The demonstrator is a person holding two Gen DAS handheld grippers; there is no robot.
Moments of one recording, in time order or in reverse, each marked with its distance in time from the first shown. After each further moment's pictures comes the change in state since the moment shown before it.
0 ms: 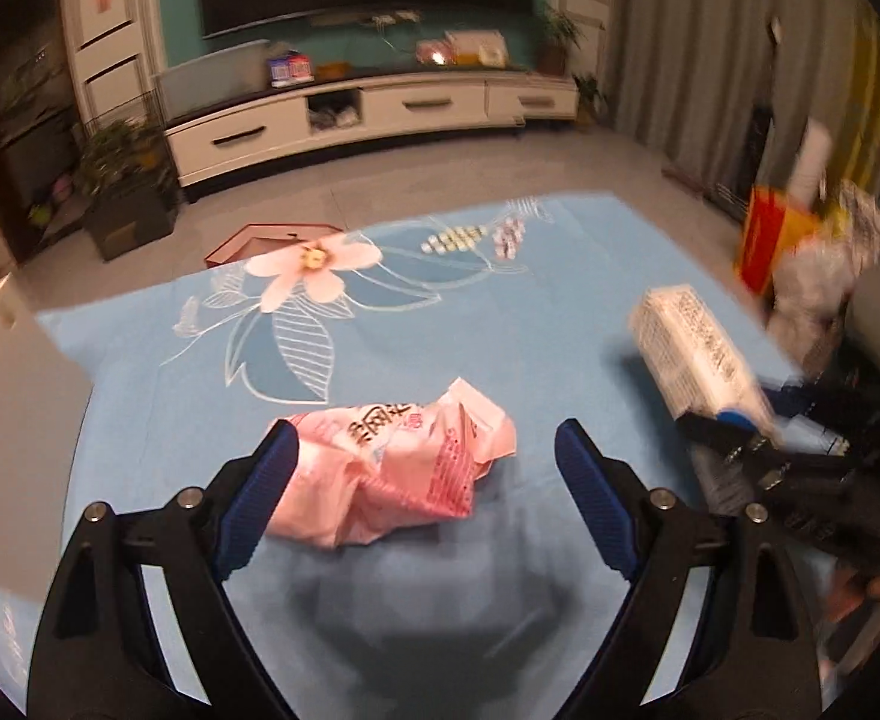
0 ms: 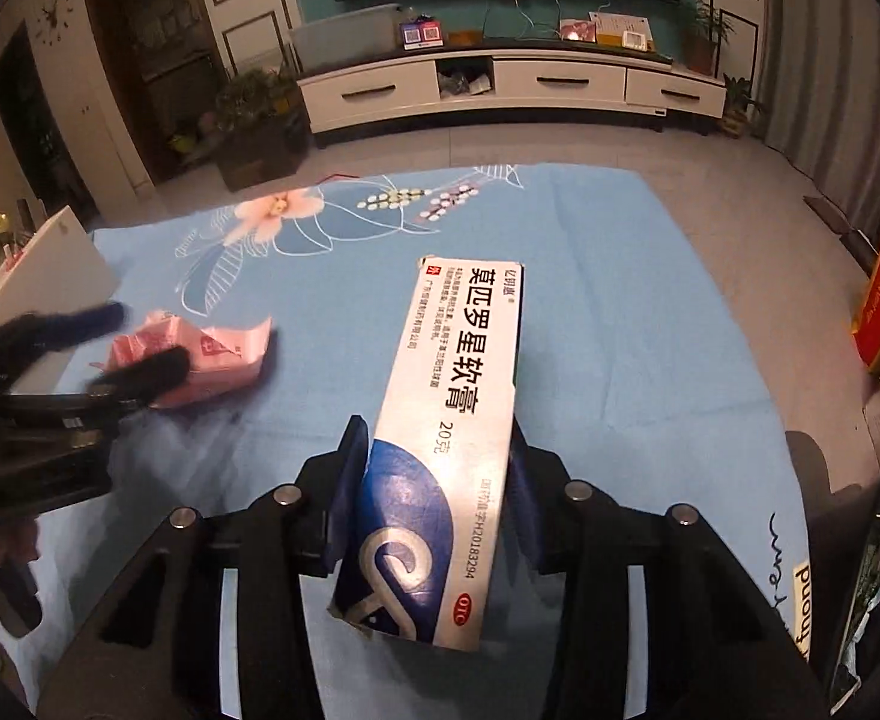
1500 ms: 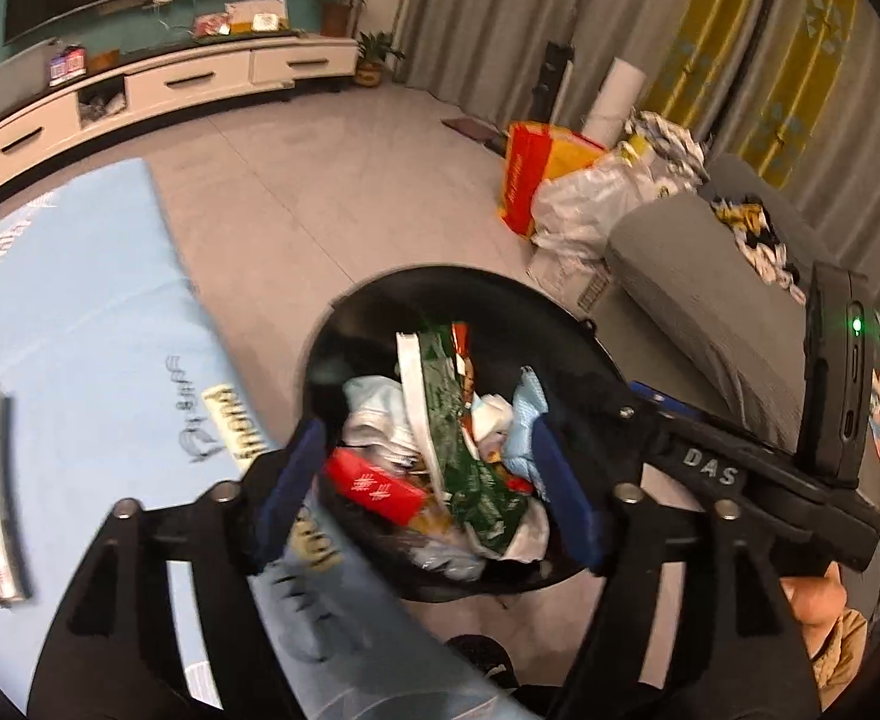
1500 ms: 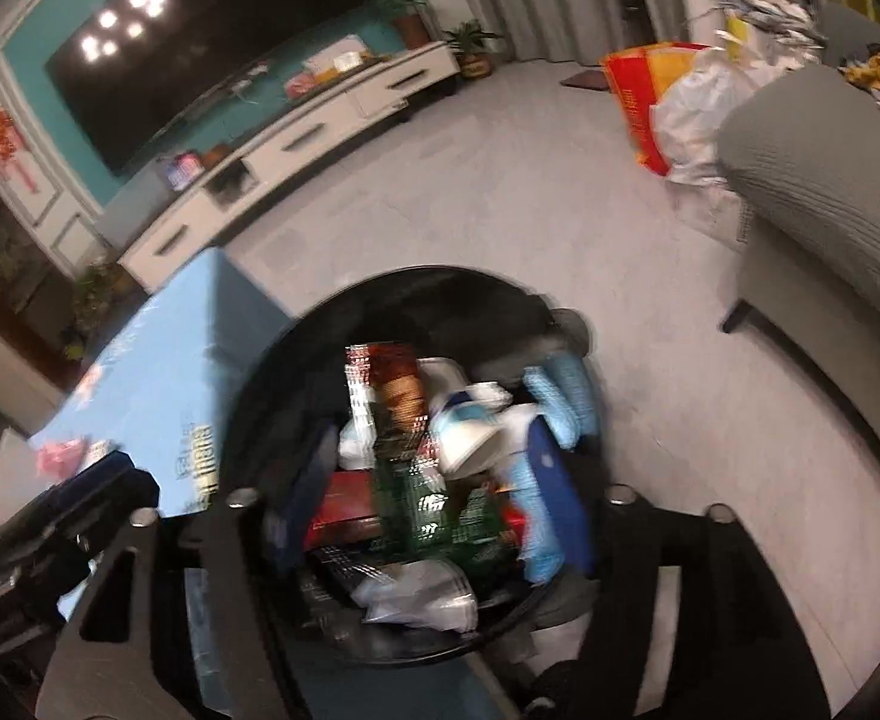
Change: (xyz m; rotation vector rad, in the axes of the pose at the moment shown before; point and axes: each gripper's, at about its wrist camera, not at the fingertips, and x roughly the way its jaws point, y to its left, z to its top) left arm -0.045 -0.349 -0.021 0.057 0.039 -0.414; right arm -0.187 -0.293 -0.159 0.519 -0.116 -0.113
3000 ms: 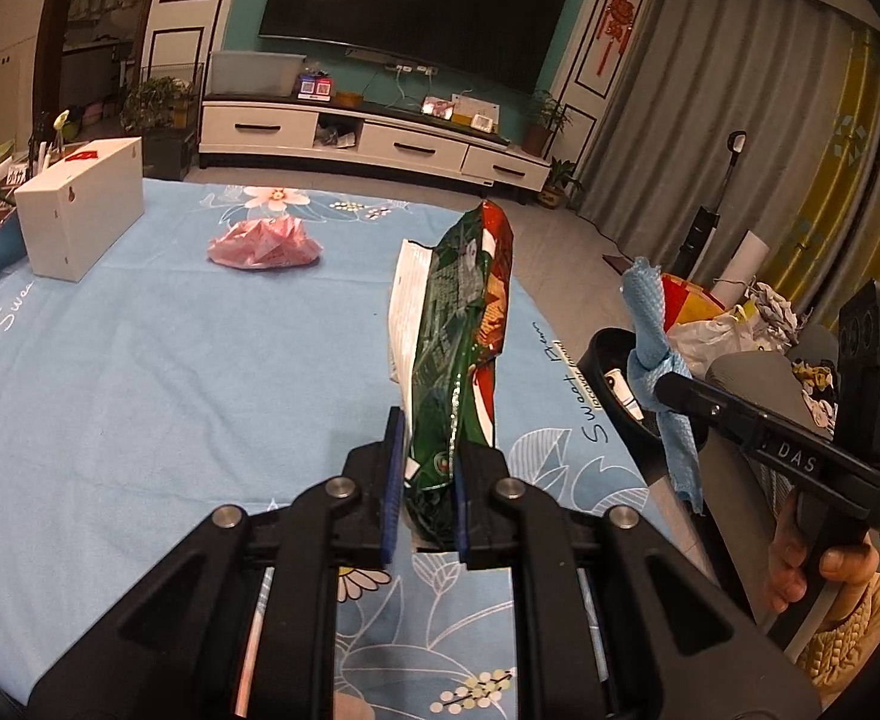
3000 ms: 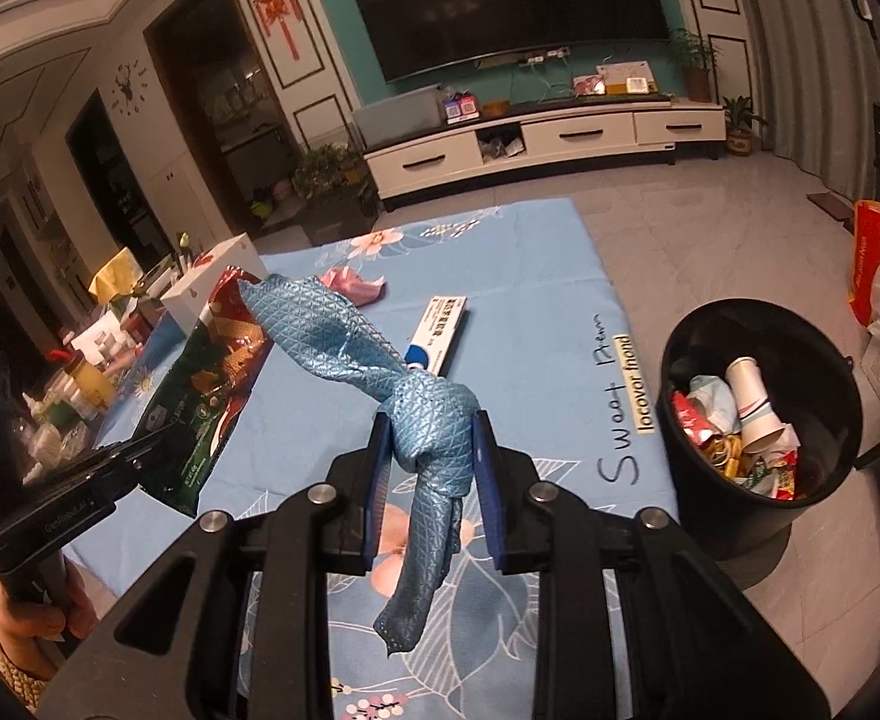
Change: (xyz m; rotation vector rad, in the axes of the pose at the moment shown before) left arm -0.269 0.109 -0.161 -0.318 -0.263 0.271; right arm -0.107 0.192 -0.093 -0.447 0.001 0.328
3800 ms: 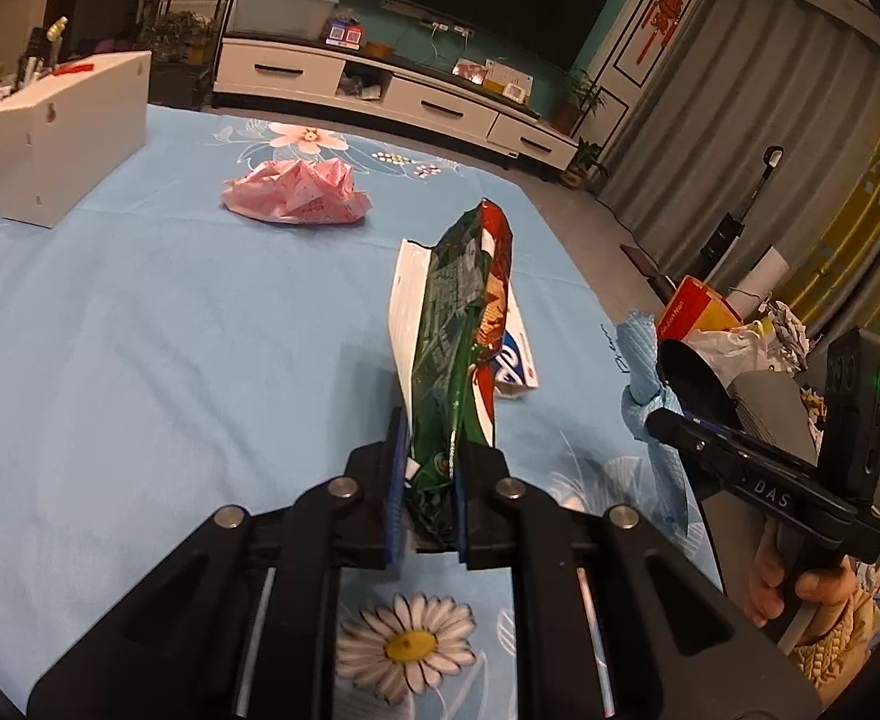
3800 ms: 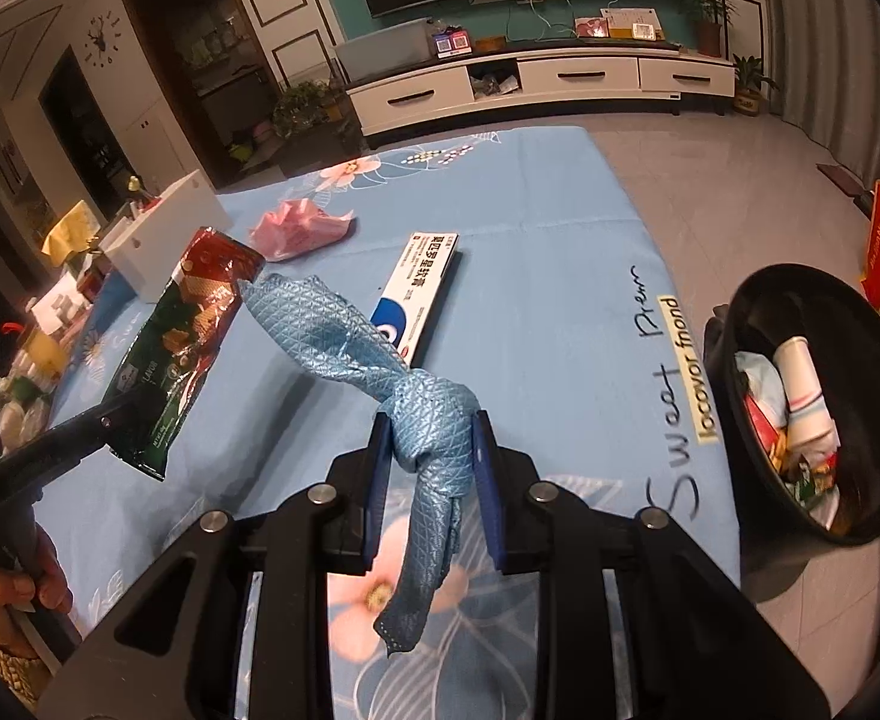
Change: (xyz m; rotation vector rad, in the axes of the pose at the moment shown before) left arm 0.077 0.068 0.016 -0.114 0.092 -0.012; right arm 0.094 0.005 -0.001 -0.021 0.157 -0.024
